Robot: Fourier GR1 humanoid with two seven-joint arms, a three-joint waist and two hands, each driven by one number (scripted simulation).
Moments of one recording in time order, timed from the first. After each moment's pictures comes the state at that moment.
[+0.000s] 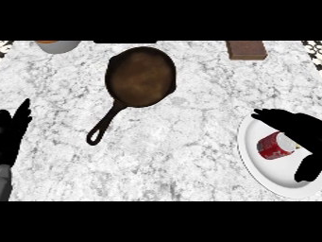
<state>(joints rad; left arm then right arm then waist) -0.11 0.40 0.09 -1.31 -0.03 0.11 0.23 -0.21 -0.63 0.18 -1.49 0.80 0.54 -0.24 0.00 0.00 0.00</state>
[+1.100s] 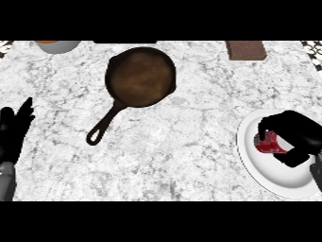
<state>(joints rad) -0.13 0.34 0.15 -1.32 -0.11 0.06 0.25 -0.24 -0.52 0.14 -1.33 1.07 0.34 -0.39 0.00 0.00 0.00</state>
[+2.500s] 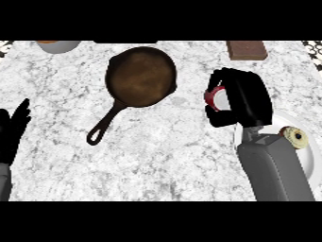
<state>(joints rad) -0.13 0.34 0.19 -1.29 -0.11 0.02 0.22 -0.46 -0.03 0.10 -1.56 1.14 0.09 0.24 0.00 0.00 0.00</state>
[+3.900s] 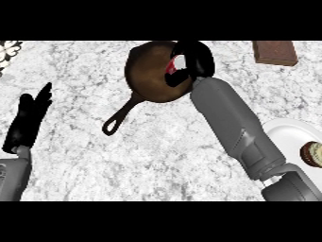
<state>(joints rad) -0.24 0.29 0.12 -1.30 -0.15 0.01 0.25 -1.14 0.00 0.07 -0.38 0.61 -0.44 0.15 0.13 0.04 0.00</state>
